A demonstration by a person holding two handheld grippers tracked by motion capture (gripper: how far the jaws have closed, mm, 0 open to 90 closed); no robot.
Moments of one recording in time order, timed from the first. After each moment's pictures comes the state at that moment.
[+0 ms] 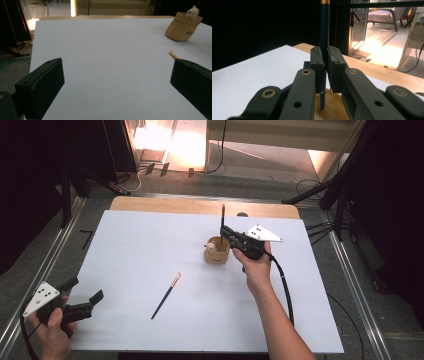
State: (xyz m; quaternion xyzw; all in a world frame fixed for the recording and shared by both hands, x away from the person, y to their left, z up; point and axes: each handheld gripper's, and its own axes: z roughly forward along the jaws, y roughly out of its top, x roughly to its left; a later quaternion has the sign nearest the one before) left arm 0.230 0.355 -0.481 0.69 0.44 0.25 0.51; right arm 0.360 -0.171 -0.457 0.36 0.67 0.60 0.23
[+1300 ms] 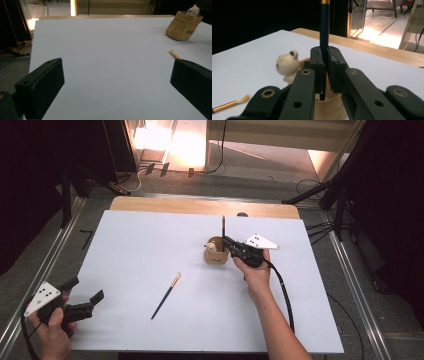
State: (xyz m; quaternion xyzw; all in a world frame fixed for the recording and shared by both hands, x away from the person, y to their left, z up) left arm 0.230 0.353 -0.481 0.69 0.44 0.25 0.51; right arm 0.355 -0.176 -0.490 0.39 0.69 0.58 0.21
